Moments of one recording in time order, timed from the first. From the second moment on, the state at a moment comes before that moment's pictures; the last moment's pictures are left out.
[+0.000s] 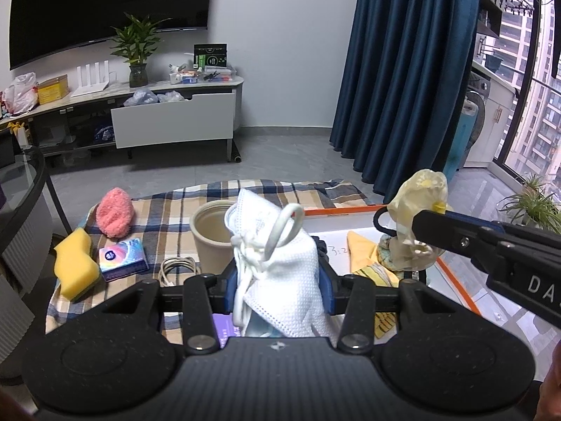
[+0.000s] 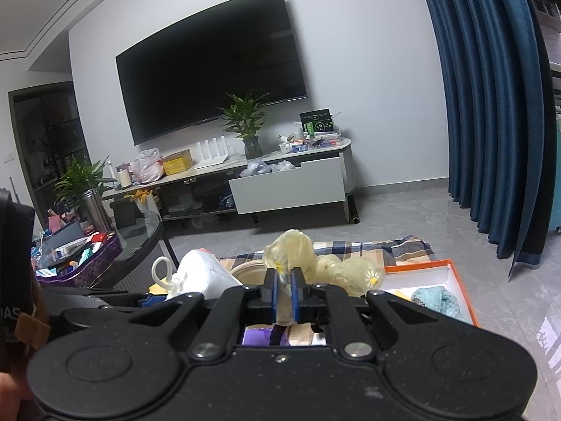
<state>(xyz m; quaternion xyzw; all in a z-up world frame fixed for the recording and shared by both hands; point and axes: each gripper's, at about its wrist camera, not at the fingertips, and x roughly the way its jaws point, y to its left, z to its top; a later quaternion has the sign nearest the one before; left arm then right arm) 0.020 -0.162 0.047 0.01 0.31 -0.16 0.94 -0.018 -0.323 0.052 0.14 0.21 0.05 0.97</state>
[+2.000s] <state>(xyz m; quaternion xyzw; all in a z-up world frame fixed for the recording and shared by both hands) 0.059 -0.223 0.021 0.02 0.36 -0.23 0.90 0.011 -0.389 0.023 0.16 0.23 -0.03 0.96</state>
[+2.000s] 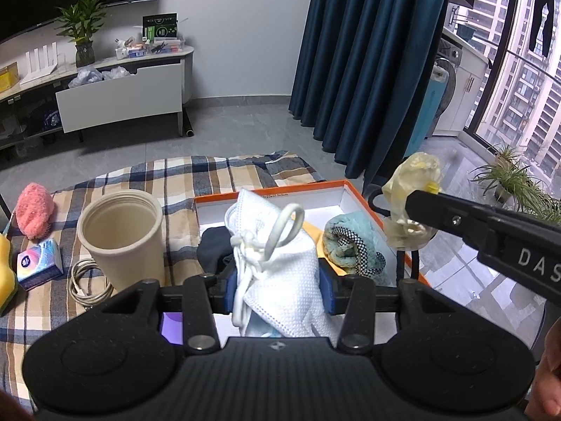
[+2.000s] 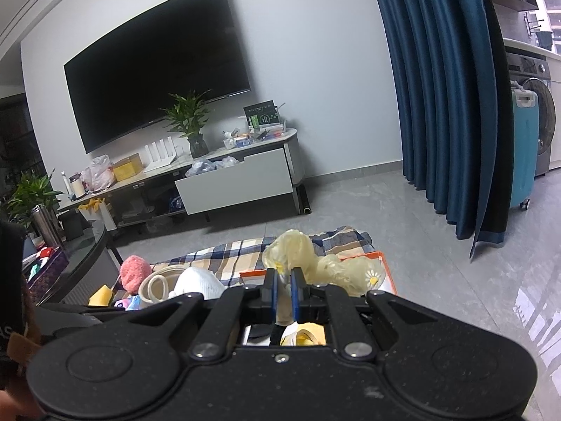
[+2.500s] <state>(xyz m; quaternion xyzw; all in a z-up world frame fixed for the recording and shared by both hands) 0.079 -0.226 0.022 0.01 0.36 -0.22 0.90 0.039 -0.394 0.011 0.16 0.25 -0.02 0.96</state>
